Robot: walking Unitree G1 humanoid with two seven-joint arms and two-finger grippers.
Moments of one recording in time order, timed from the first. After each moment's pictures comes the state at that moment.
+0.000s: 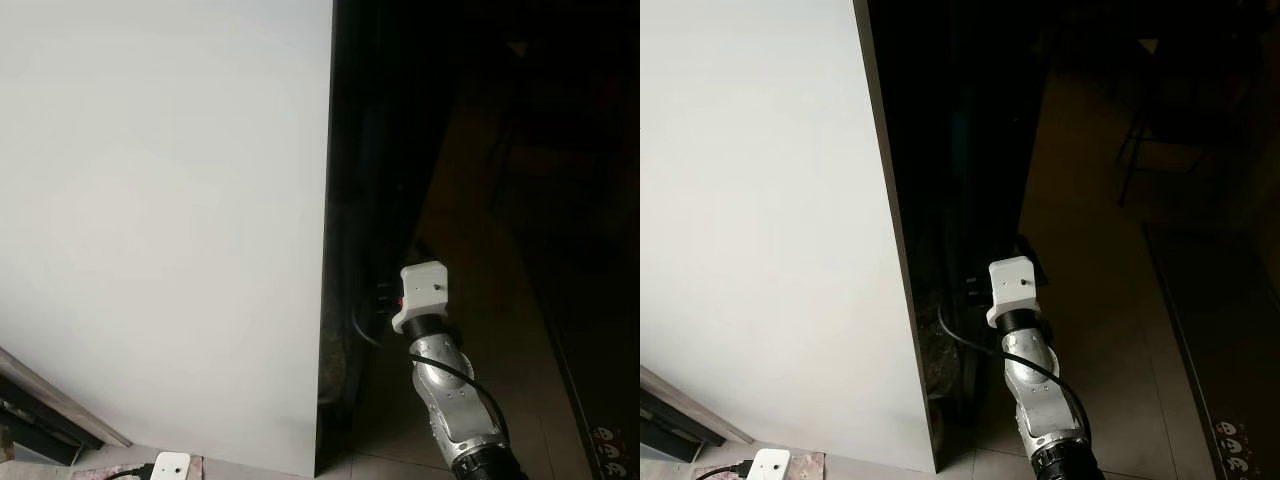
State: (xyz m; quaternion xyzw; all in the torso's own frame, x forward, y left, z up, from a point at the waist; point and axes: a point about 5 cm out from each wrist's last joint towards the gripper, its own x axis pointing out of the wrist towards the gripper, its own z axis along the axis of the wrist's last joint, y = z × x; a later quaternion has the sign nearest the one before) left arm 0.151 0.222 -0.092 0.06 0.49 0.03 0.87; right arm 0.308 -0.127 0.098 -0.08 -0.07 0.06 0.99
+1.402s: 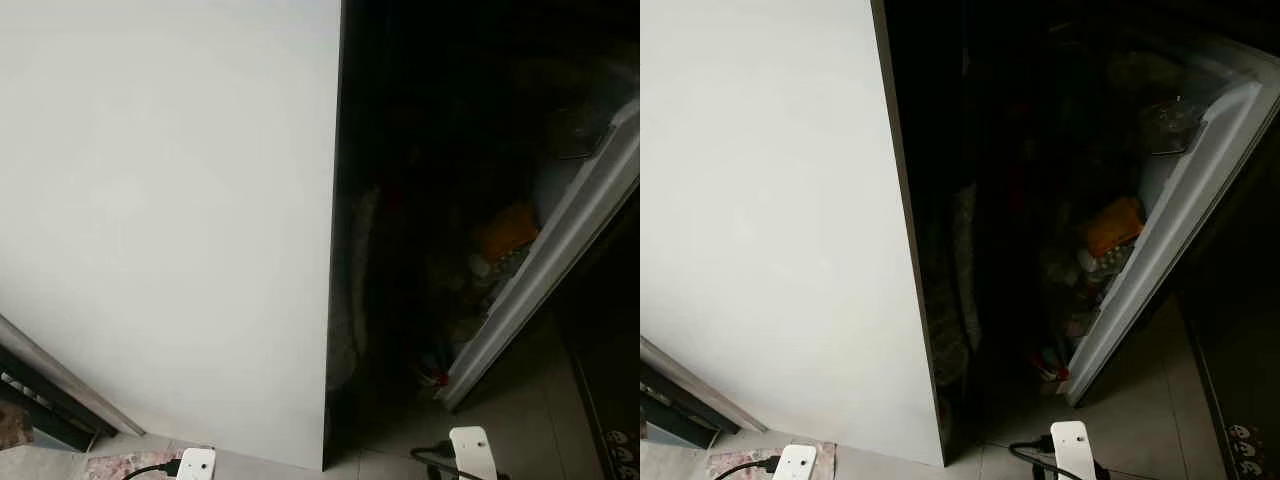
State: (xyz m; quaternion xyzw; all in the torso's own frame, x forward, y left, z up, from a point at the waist) left arm 0.160 0.186 -0.095 0.06 0.49 0.03 0.87; right arm 0.154 -0.208 -0.093 -0.06 0.49 -0.02 0.87
